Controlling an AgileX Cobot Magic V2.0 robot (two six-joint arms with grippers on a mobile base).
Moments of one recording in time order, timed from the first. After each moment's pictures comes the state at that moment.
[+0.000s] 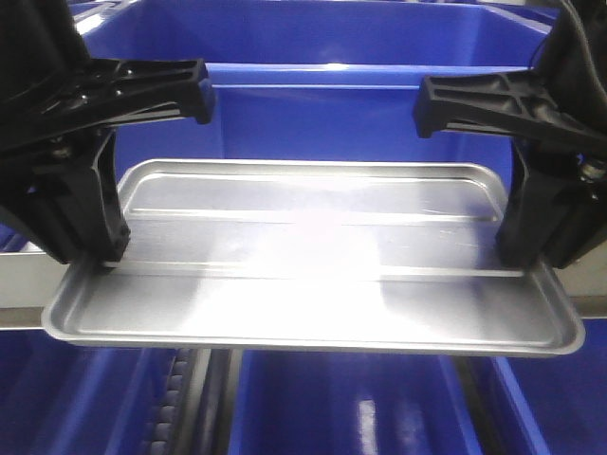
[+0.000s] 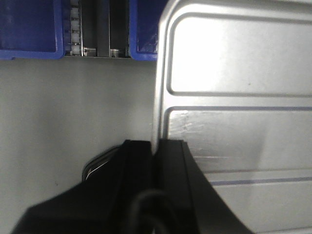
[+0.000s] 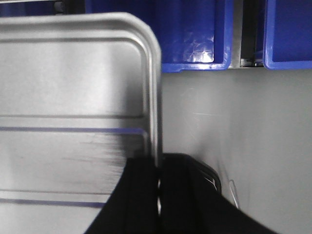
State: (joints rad) left arm -0.89 1.36 -0.95 0.22 0.84 -0.95; right arm 0.69 1.28 -0.84 -0.22 0.78 0.91
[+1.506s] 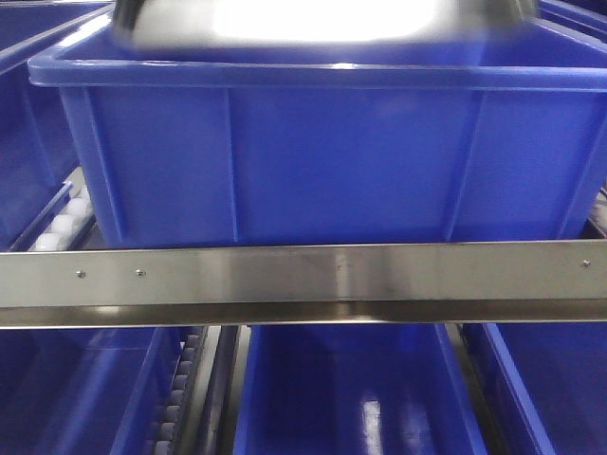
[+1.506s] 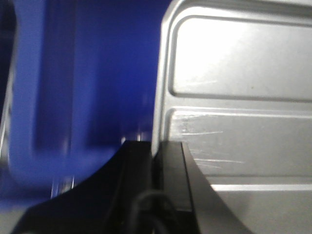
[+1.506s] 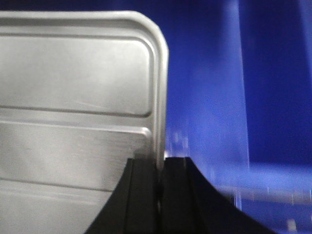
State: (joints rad) left arm -0.77 1.39 -1.32 0.52 0.75 -0.94; right arm 0.65 1.31 -1.28 -0.56 0.80 0.84
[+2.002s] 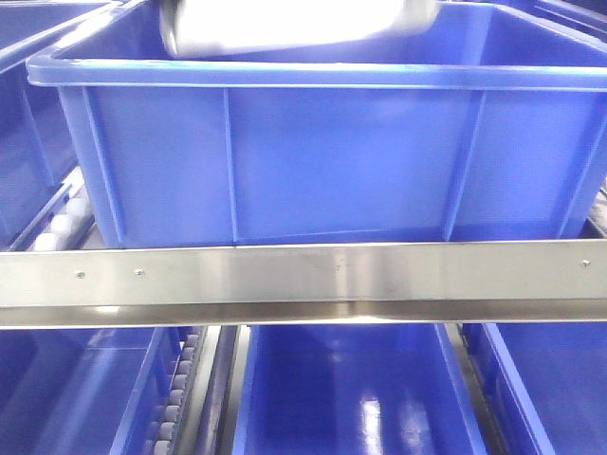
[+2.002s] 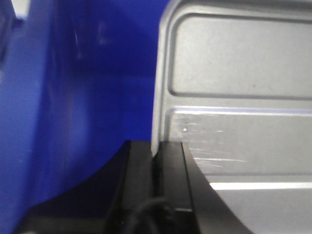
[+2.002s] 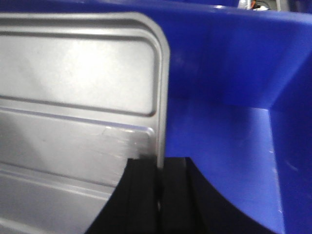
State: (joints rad) left arm -0.51 1.69 -1.36 0.64 0.23 -0.95; right arm 0.41 1.62 -1.33 -0.68 0.25 0.84
